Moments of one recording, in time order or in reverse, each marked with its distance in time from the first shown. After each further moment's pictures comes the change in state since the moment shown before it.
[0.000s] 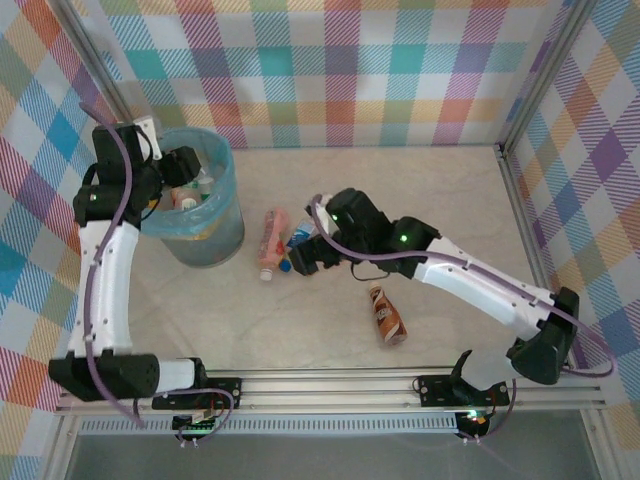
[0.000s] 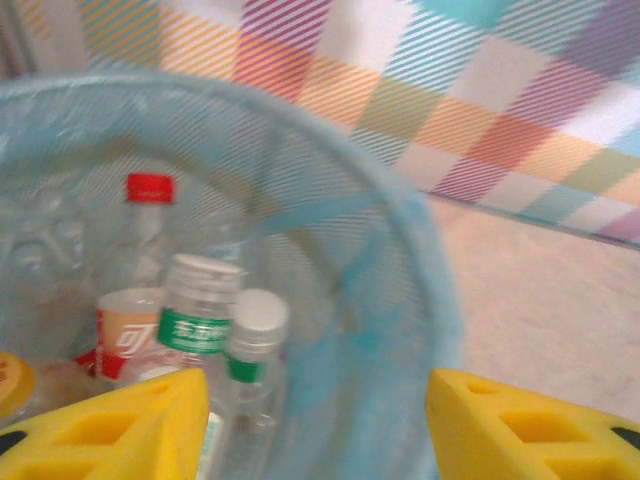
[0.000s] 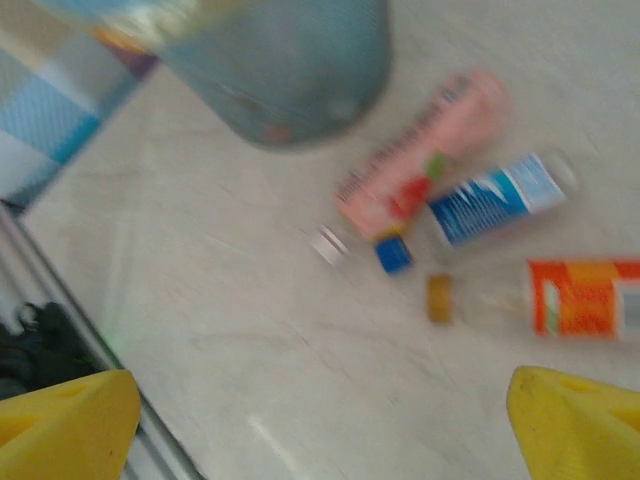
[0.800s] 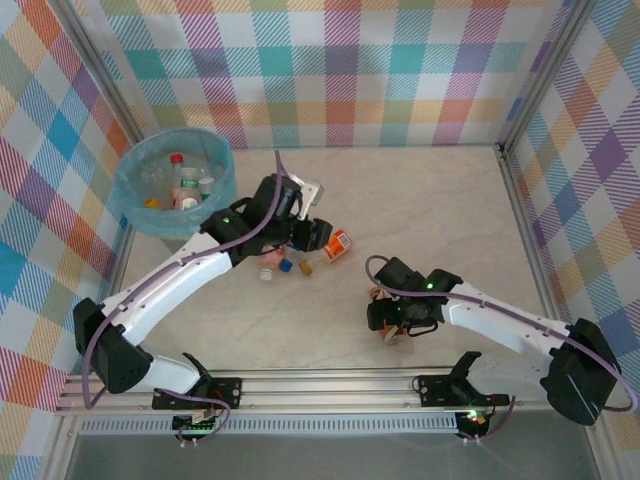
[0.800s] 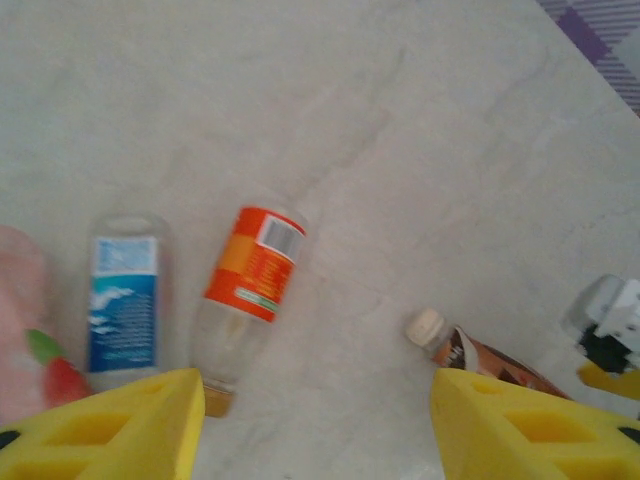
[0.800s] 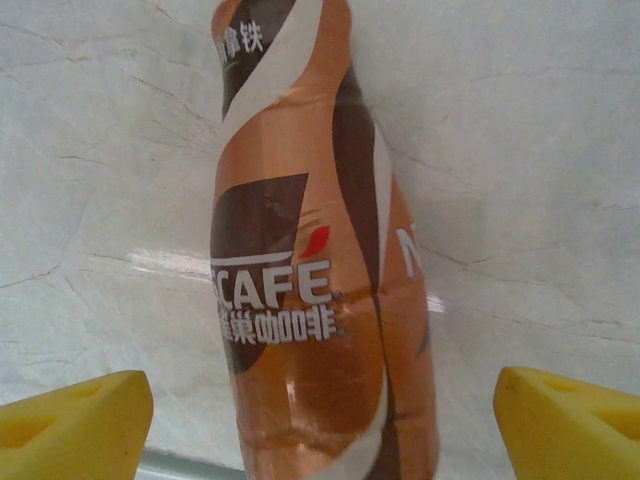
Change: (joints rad) left arm -0.783 0.126 -0.279 0.178 -0.122 -0.034; right arm -0.124 -0.248 -0.684 -0.136 0.027 0.354
